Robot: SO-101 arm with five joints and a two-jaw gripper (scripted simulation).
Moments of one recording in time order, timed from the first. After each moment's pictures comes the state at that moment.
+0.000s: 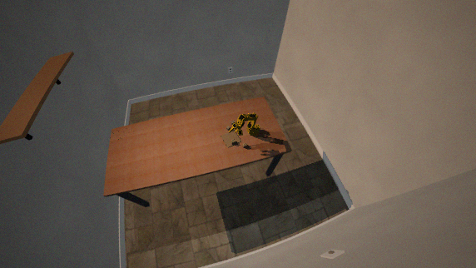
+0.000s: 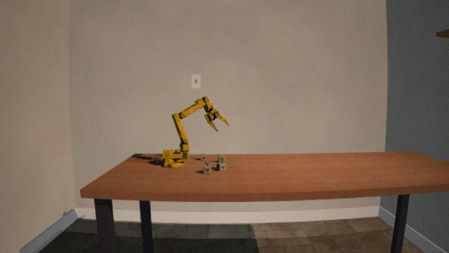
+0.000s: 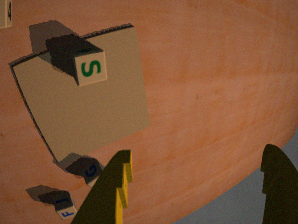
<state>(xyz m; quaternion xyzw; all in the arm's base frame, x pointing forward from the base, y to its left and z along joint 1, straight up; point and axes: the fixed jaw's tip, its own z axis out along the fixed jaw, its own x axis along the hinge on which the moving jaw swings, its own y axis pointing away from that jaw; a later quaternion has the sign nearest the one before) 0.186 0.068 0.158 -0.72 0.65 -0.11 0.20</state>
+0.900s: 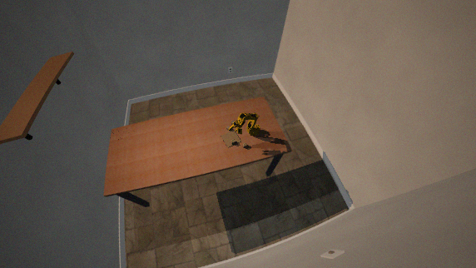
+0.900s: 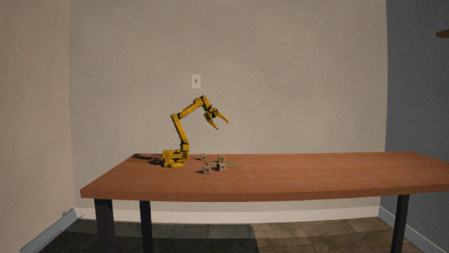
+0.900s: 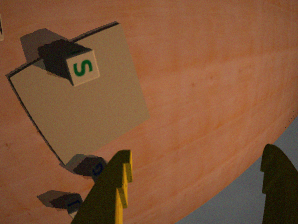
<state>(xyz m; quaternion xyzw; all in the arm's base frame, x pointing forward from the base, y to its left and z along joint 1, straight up) 0.186 0.063 0.168 -0.68 0.69 -0.11 0.23</state>
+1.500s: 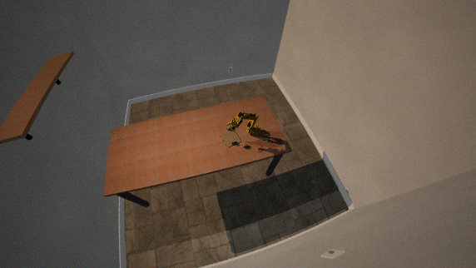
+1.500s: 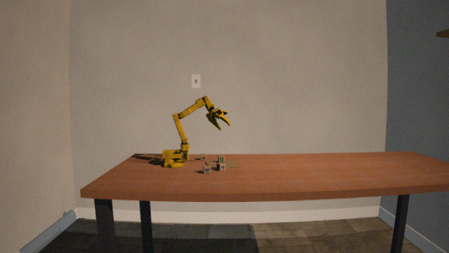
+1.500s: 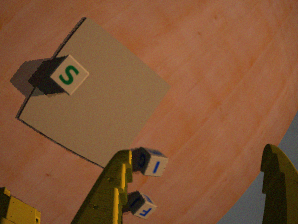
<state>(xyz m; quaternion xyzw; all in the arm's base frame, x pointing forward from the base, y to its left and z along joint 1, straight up) 0.200 0.040 0.167 -0.46 0.85 -0.08 0.24</state>
